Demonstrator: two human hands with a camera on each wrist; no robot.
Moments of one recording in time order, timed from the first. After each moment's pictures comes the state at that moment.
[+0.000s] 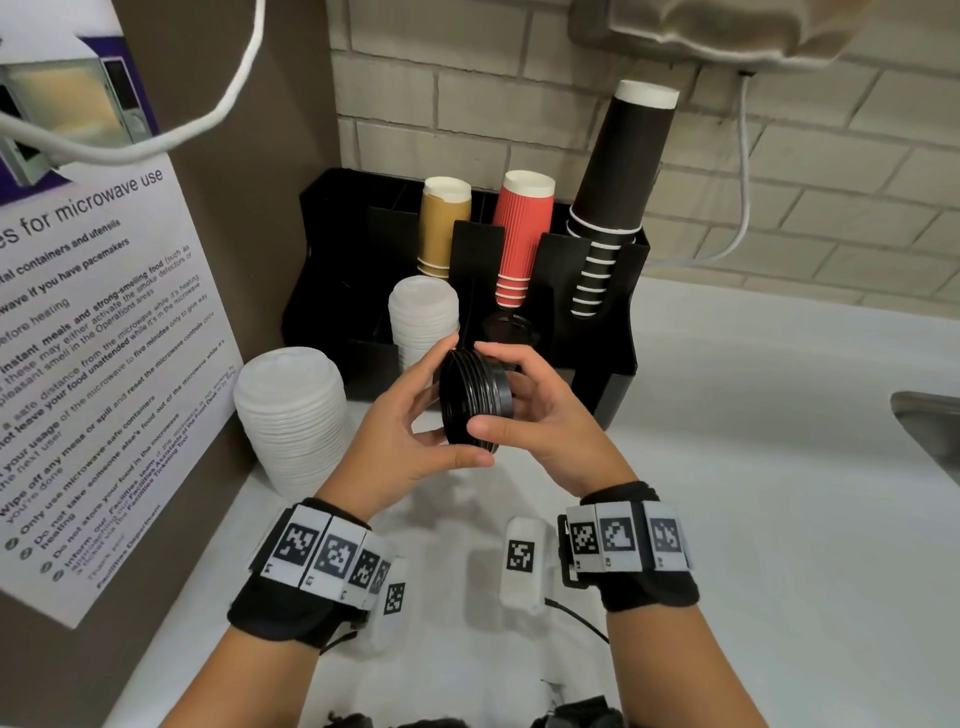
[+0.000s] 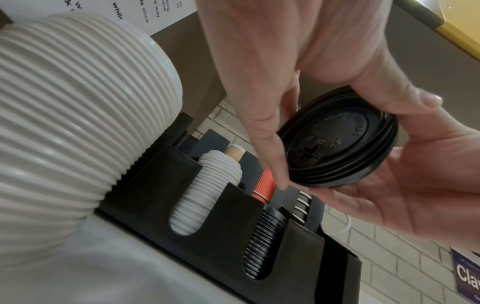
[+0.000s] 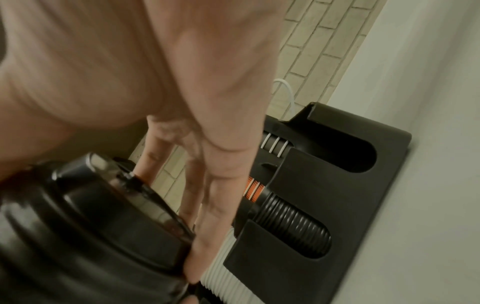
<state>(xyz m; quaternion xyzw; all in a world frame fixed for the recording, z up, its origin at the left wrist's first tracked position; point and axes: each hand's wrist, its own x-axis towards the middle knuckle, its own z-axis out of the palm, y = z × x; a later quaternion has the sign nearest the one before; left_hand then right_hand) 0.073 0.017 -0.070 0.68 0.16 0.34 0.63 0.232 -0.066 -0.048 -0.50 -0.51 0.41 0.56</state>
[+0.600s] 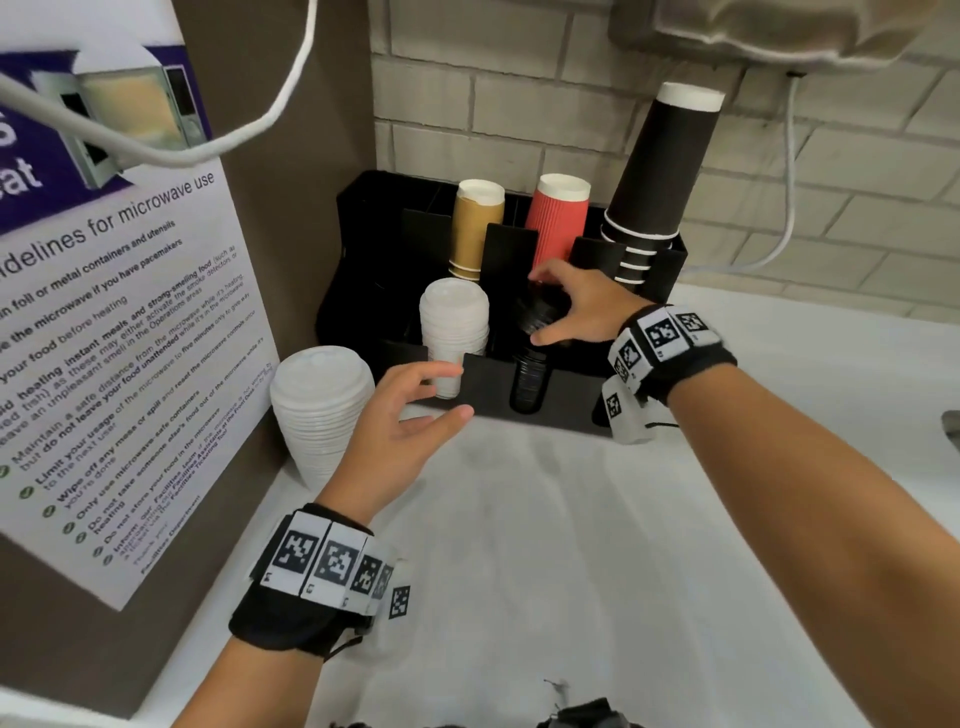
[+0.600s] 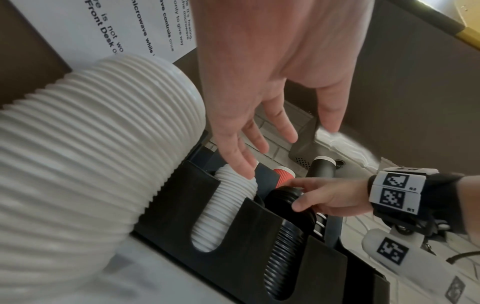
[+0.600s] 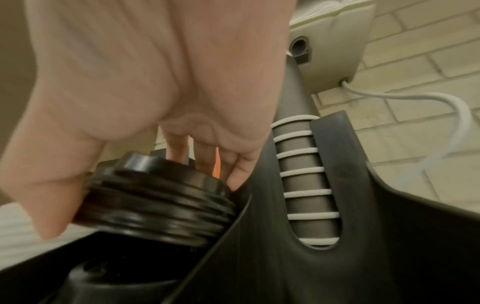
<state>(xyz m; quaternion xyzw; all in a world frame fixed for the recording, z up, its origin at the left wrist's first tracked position) 0.053 0.027 -0.072 0.70 0.28 0.40 0.51 0.330 0.043 0.005 -0.73 -0.64 0.14 0.18</state>
